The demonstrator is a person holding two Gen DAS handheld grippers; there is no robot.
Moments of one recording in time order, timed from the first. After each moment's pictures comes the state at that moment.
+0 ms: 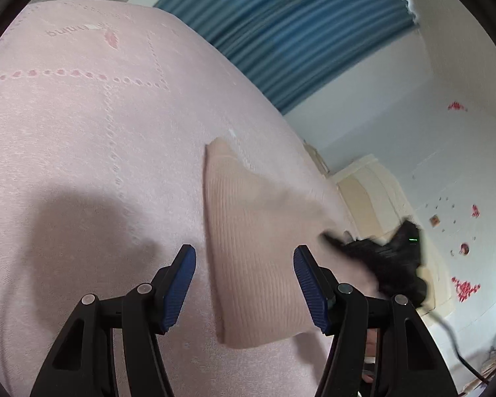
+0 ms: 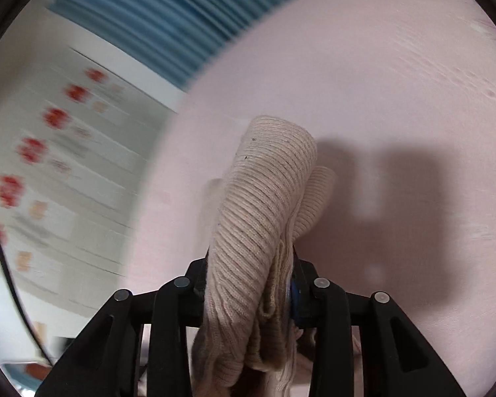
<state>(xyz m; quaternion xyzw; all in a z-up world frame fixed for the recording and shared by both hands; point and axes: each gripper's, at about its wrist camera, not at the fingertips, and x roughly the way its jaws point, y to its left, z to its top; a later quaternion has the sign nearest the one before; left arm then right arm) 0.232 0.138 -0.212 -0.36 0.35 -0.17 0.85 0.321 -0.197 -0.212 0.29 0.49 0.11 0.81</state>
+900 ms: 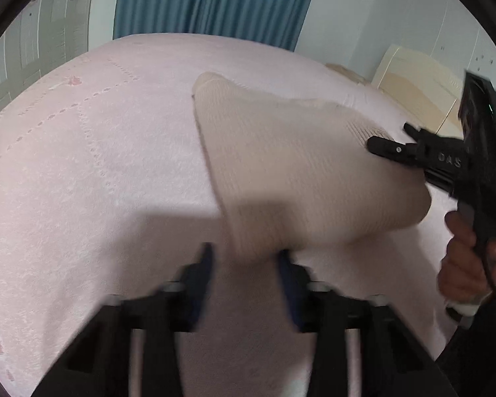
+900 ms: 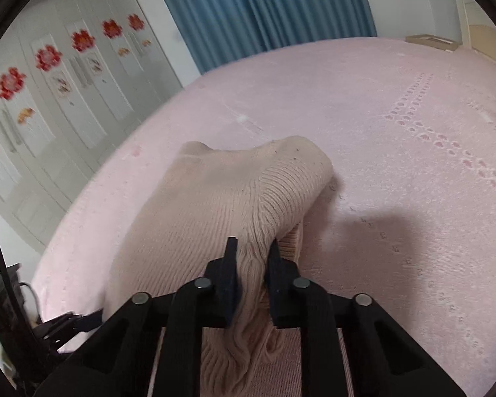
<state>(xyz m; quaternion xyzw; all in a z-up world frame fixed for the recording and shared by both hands) 0.206 0.034 -0.233 -0.08 0.42 -0.11 0.90 0.265 -0.202 -0.207 0.13 0.40 0.18 0.89</state>
